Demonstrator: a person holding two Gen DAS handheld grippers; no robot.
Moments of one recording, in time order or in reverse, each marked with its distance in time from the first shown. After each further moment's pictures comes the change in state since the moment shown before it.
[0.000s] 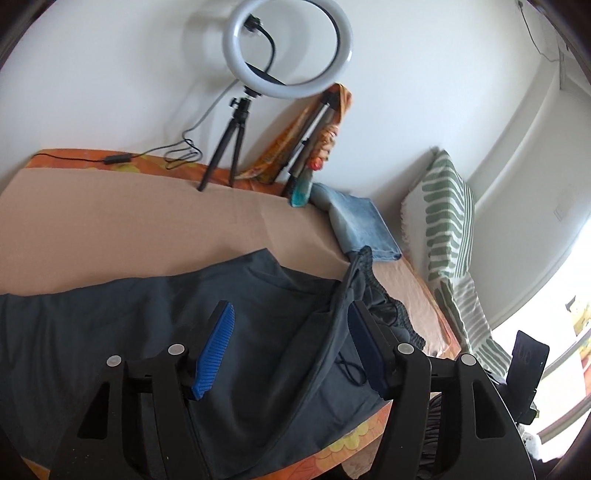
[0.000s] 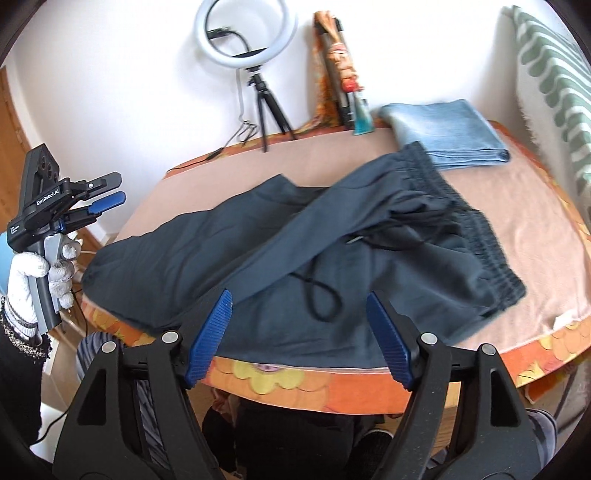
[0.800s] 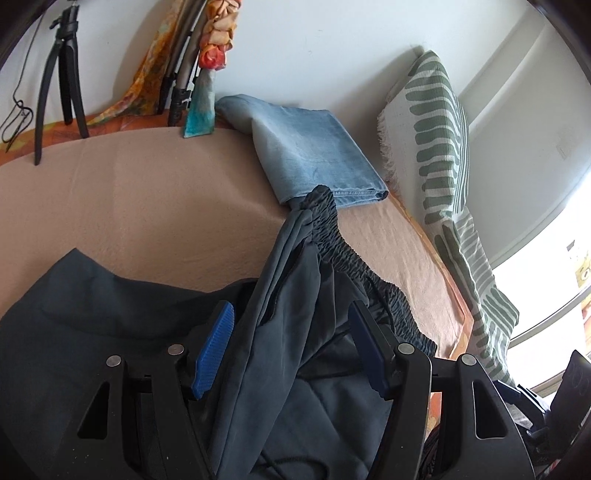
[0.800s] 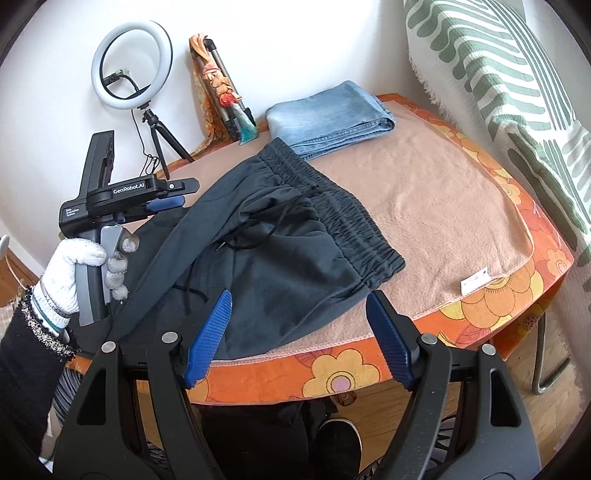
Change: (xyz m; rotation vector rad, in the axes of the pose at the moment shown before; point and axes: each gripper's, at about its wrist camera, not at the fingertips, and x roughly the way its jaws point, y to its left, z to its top) left arm 0.230 -0.100 0.016 0.118 0.277 -0.077; right arm -0.037 -0.119 -0.018 0.219 -0.025 -0.187
